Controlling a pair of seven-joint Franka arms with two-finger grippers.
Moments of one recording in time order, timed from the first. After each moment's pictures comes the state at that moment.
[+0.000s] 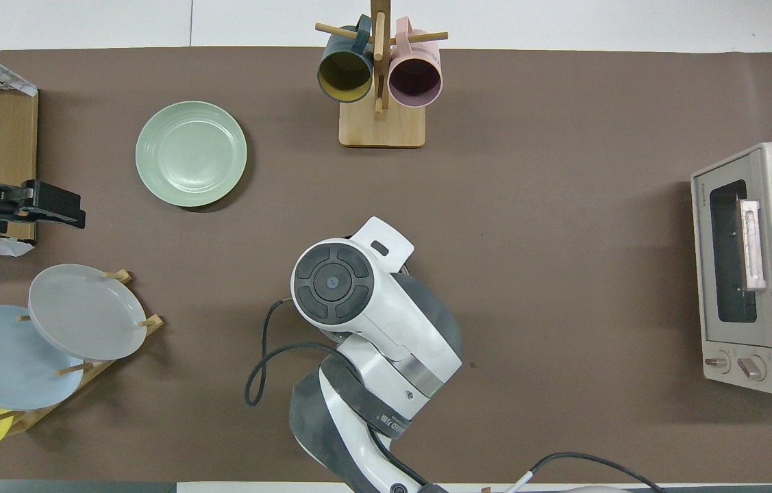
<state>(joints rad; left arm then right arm) -0.14 -0.01 0.02 -1.61 -0.03 1.55 -0.08 0.73 0.32 0.03 -1.71 -0.02 2.03 0.66</state>
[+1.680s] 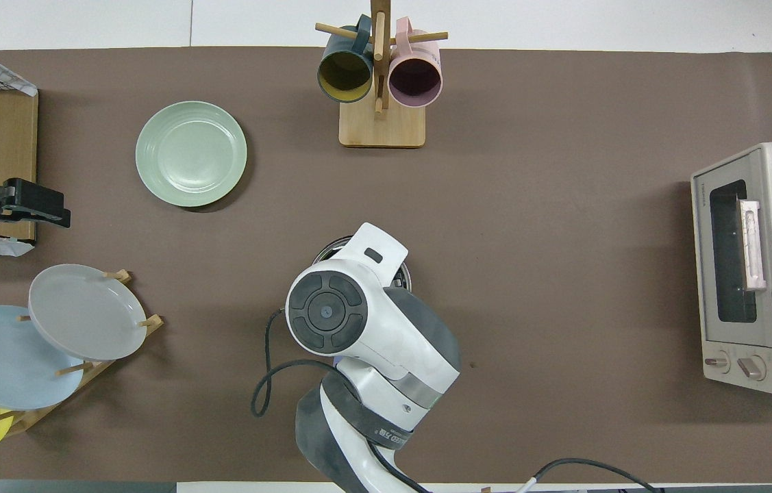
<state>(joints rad) -0.10 -0.01 0.02 -1.61 -0.03 1.55 -0.07 0.74 0.30 0.03 -1.77 -0.10 2.13 0.66</state>
